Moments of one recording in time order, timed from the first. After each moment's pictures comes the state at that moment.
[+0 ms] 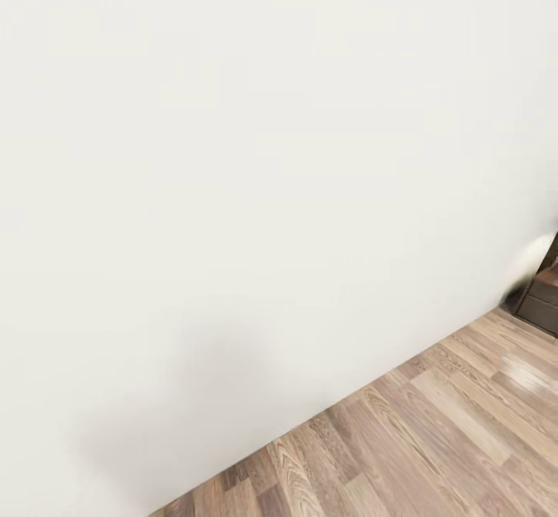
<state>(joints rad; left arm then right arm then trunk) -0.25 -0.03 -0.19 -0.02 0.31 -0.22 -0.18 -0.41 -0.18 -0.25 0.08 -0.02 0.04 0.47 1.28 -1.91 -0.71</state>
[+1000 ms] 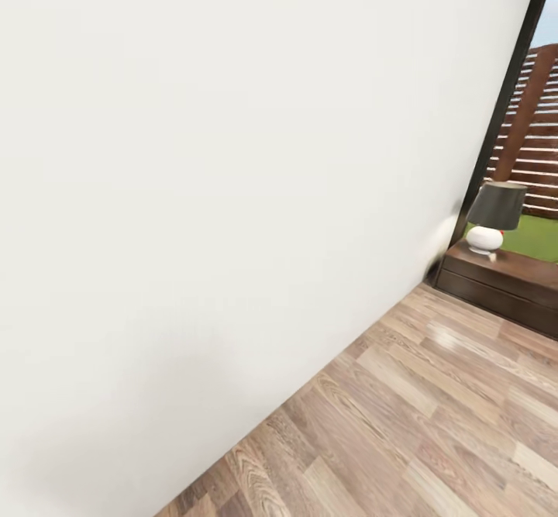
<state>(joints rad) -0.25 -0.03 -0.19 -0.02 0.31 -0.22 -0.18 -0.41 -0.18 -0.25 0.08 -0.02 0.04 0.47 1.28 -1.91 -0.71</state>
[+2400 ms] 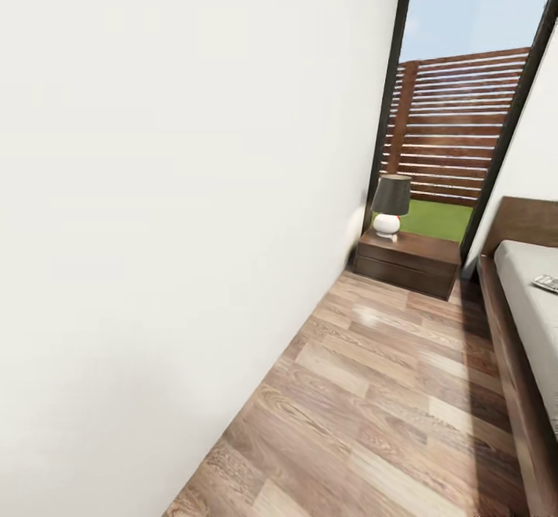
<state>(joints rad) -0.25 -0.03 -0.19 -0.02 0.31 -0.22 -0.18 -0.41 -0.18 -0.25 0.08 -0.02 0.04 0.47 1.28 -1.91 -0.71</state>
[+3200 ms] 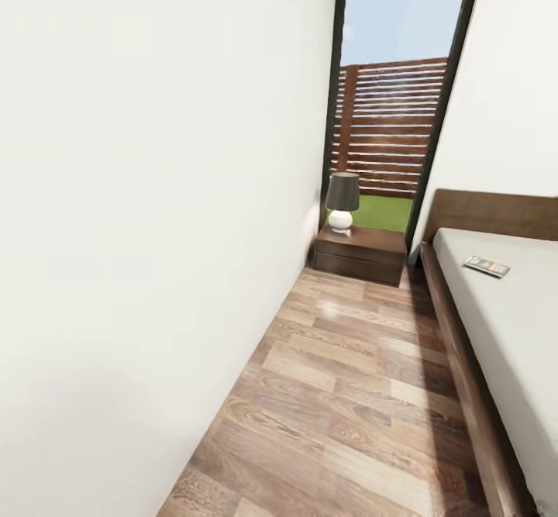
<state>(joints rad) -0.25 -0.03 -0.19 -0.02 0.31 -0.22 -0.18 -0.41 -0.18 -0.25 0.08 -0.02 0.04 0.47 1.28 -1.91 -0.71</state>
